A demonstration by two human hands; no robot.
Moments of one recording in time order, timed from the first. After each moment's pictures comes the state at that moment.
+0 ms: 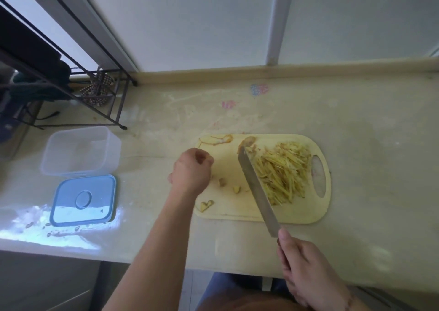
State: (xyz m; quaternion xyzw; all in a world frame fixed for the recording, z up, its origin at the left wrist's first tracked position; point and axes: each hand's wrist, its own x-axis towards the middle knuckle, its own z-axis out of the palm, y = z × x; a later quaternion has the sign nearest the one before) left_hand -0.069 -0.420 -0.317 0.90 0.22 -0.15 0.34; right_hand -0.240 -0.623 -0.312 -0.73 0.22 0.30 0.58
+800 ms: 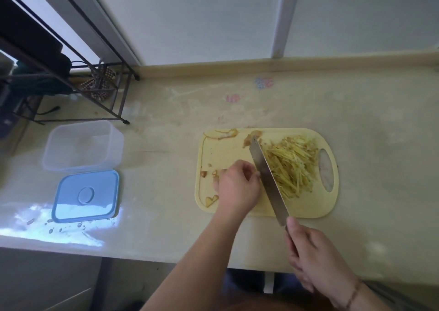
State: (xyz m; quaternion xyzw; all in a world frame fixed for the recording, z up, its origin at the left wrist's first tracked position) left_hand -0.114 -0.486 -0.346 0.90 0.13 -0.17 0.39; right_hand -0.232 -0.617 -0.311 -0.71 0.24 0.30 0.59
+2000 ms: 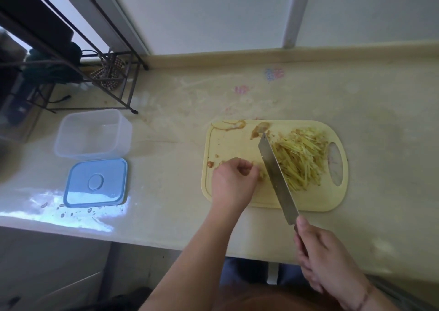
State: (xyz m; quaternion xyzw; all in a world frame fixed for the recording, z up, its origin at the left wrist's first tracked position) left_hand -0.127 -0.464 -0.338 0.88 0.17 -0.12 0.42; right_hand -0.244 -0.620 -0.308 -0.68 0.27 0.32 0.60
